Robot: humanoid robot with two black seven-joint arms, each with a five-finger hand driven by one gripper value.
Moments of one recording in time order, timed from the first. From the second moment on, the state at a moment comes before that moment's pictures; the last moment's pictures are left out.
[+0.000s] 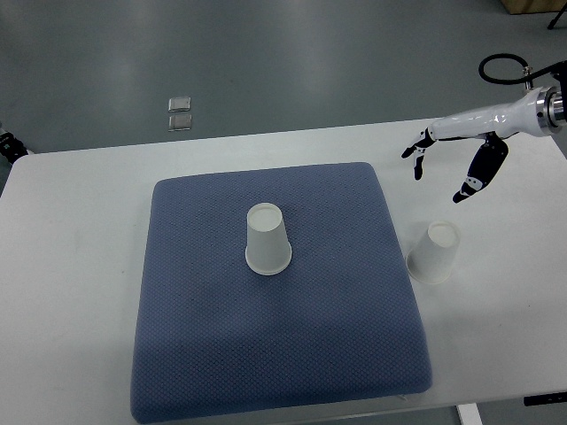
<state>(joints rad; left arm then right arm) -0.02 0.00 -0.06 -0.15 -0.04 0.04 -0.13 1.36 -0.88 -0.07 1.27 -1.30 0.46 0.32</state>
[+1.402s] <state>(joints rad) -0.02 0.00 -0.06 -0.15 -0.04 0.04 -0.13 1.14 -0.89 -0.09 1.29 -1.37 0.17 0.33</state>
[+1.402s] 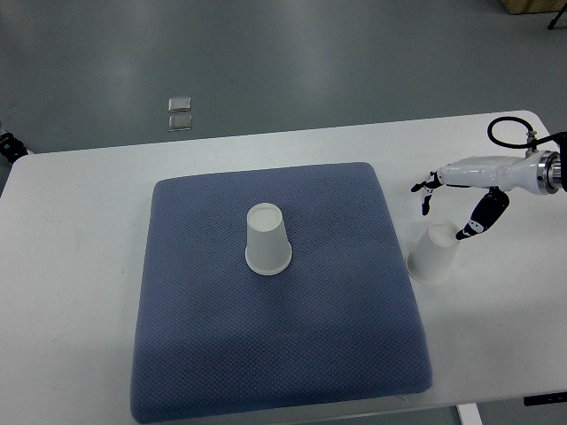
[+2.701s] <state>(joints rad) -0.02 0.00 -0.06 -0.15 -0.04 0.04 -0.13 1.02 -0.83 -0.09 1.28 -1.39 0.07 0.33</state>
